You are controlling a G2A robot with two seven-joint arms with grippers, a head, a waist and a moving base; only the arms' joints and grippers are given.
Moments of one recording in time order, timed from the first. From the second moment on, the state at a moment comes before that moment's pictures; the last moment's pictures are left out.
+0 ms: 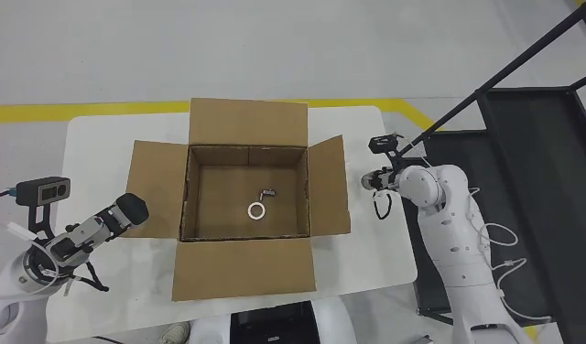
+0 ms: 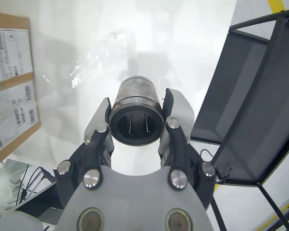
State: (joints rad) left arm 1.77 -1.02 -1.88 -1.87 -0.76 -0.52 -1.18; right arm -1.26 -1.24 1.54 -1.53 -1.13 -0.11 1.17
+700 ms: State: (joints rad) left arm 1.77 -1.02 -1.88 -1.87 -0.76 -0.52 -1.18; right arm -1.21 -1.23 1.51 -1.45 -1.17 -0.01 1.20
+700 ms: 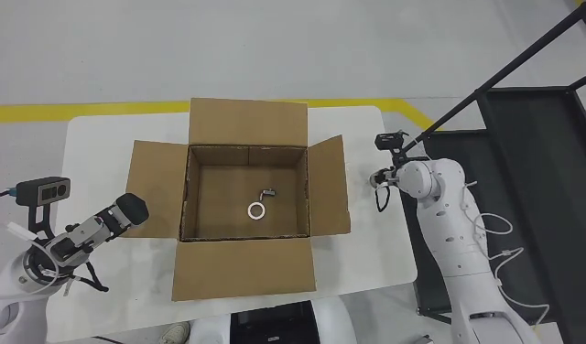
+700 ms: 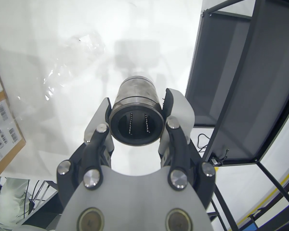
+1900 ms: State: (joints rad) left arm 1.77 -1.02 -1.88 -1.87 -0.76 -0.52 -1.18; right arm -1.34 -1.20 1.65 -1.76 -1.10 0.06 1.13
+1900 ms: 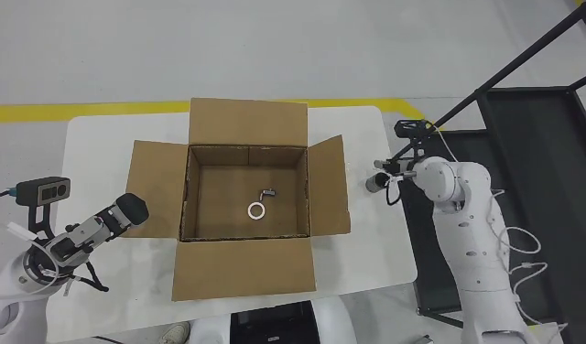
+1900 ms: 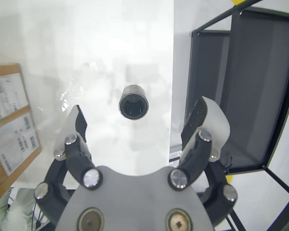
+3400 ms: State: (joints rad) left arm 1.77 -1.02 -1.88 -1.87 -0.76 -0.52 -1.18; right arm -0.93 -1.27 0.83 -1.85 -0.85 -0.21 1.28
